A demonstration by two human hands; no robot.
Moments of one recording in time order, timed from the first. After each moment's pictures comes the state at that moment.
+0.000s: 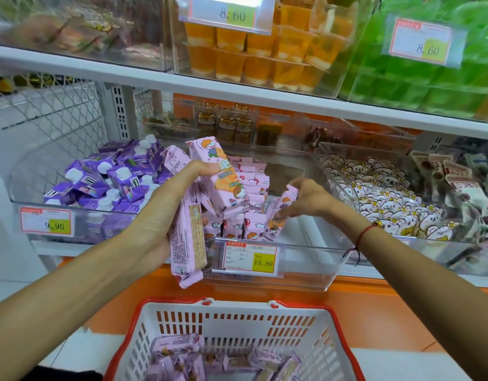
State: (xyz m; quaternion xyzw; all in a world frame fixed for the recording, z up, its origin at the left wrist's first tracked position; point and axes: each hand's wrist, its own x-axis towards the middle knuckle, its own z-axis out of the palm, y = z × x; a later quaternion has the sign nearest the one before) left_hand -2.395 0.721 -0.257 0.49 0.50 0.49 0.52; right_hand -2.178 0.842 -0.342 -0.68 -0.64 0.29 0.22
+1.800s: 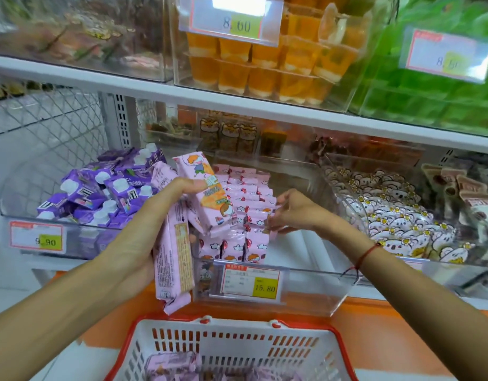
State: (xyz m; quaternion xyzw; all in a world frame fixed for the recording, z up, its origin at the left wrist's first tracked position) left_hand -2.428 0.748 -0.274 0.63 0.59 0.34 0.37; right_hand -2.205 0.848 -0.340 -0.64 -0.64 0.37 0.20
